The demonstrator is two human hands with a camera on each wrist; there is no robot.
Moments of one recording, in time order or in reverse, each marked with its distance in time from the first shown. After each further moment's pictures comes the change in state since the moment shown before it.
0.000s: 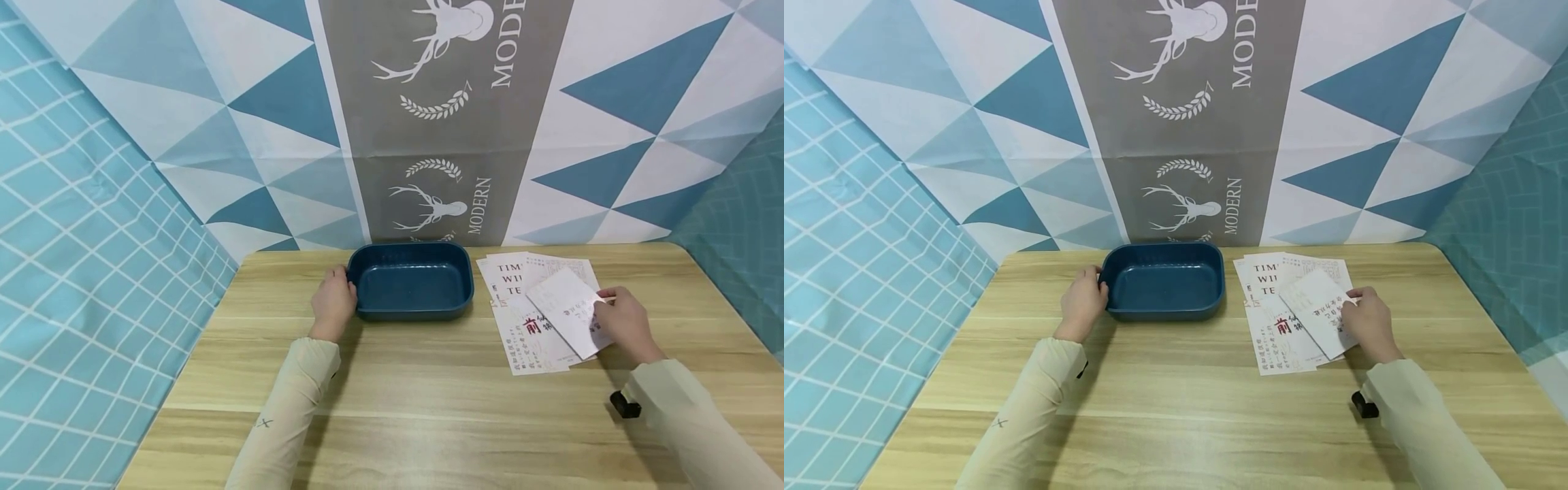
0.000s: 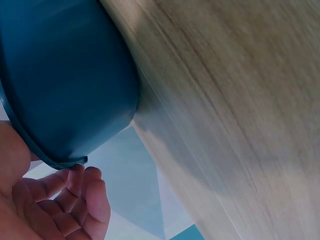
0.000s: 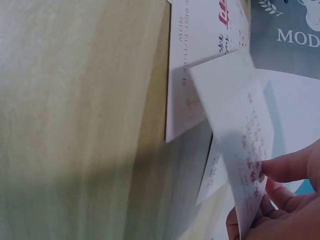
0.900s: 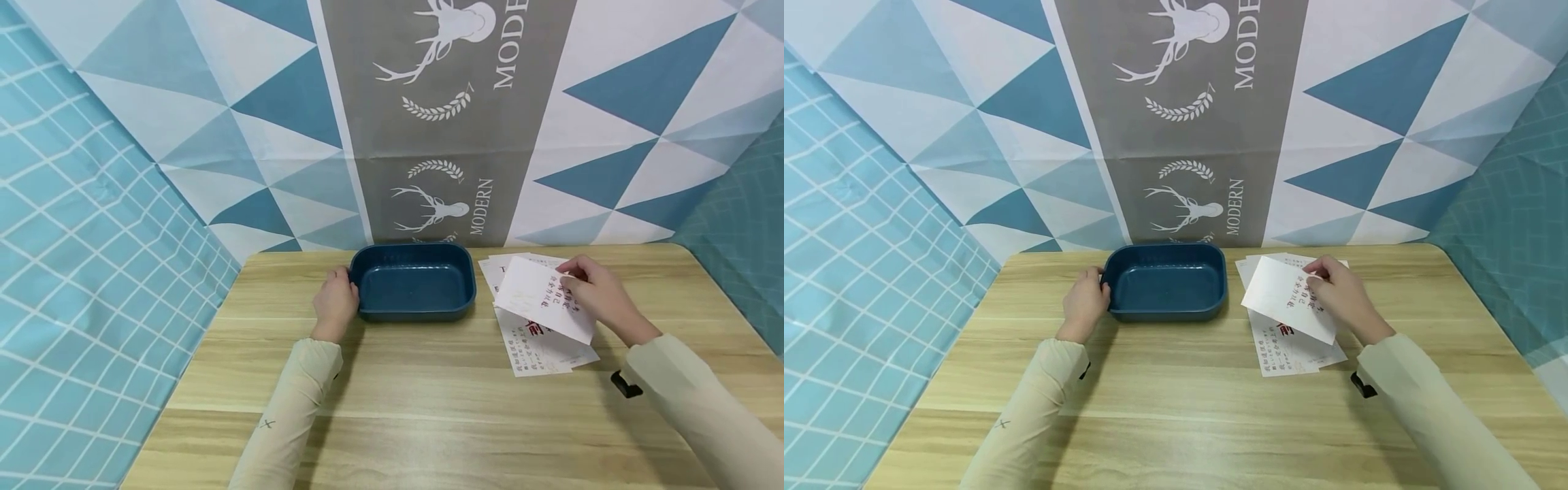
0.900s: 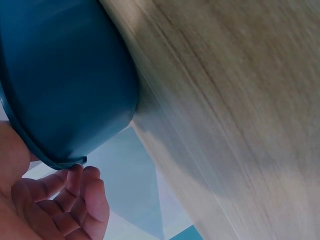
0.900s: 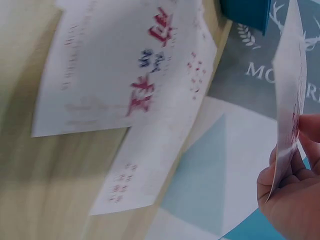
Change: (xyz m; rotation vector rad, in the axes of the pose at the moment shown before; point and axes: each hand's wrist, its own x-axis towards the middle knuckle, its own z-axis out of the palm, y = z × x) left_hand 0.001 0.000 0.000 -0.015 -0.007 -0.017; right_hand -0.005 -0.066 -0.007 -0.041 -0.029 -0.333
